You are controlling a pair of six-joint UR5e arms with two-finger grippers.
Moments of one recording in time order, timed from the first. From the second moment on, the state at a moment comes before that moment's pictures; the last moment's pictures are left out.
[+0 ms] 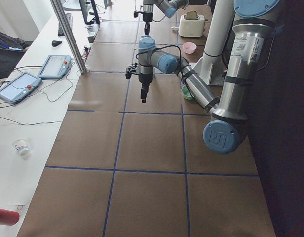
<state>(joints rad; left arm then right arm) -0.99 -1.72 -2.16 -1.27 -2.05 -0.60 0.68 -0.99 1.89 -1.44 2.09 1.30</state>
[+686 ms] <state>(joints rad) -1.14 -1.69 -2.07 -1.28 -2.13 -0.36 0.51 -0.92 1.83 -1.48 1.89 1.34</state>
